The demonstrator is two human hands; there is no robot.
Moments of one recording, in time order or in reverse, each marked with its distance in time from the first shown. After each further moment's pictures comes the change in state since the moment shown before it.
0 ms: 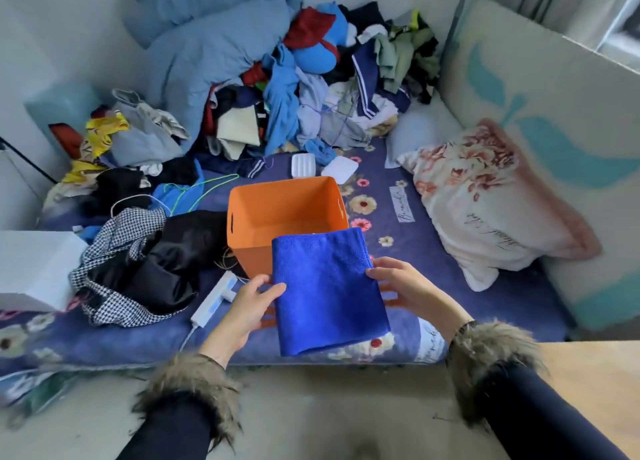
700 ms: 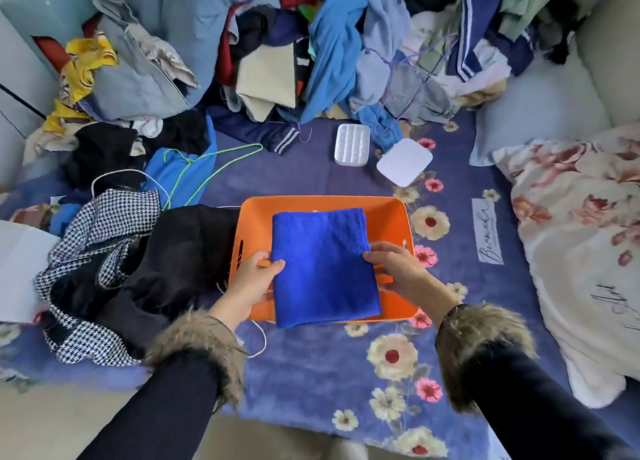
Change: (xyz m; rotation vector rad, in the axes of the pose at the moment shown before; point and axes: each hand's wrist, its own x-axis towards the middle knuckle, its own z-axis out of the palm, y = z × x) left_hand 0.337 0.039 -0.072 -0.053 0.197 -0.263; right_hand 0.363 -0.102 0.046 -0.022 -0.030 0.211
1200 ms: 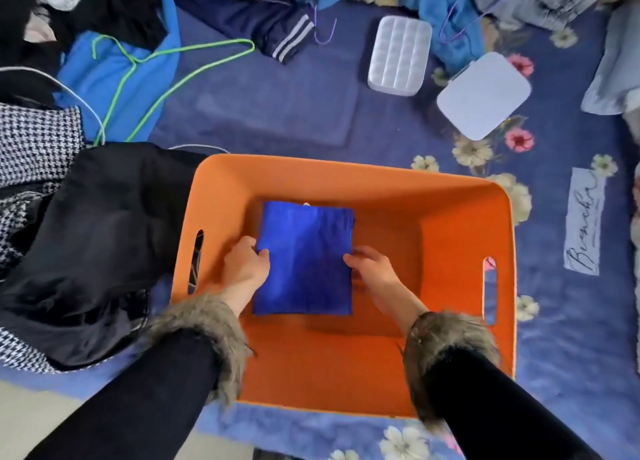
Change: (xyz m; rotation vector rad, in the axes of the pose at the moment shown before) left_hand 0.213 -0.099 0.024 0.582 0.274 -0.205; right_hand 0.223 0.096 0.059 -0.087 0.059 0.202
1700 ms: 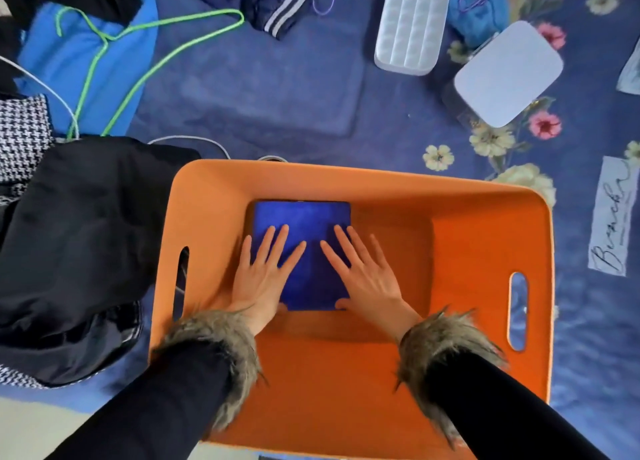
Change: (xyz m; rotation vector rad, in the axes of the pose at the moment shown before) left_hand 0.012 -0.020 0.035 1.067 -0.106 0.699; right_hand 0.030 0.024 0.005 -1.601 -0.066 -0.714
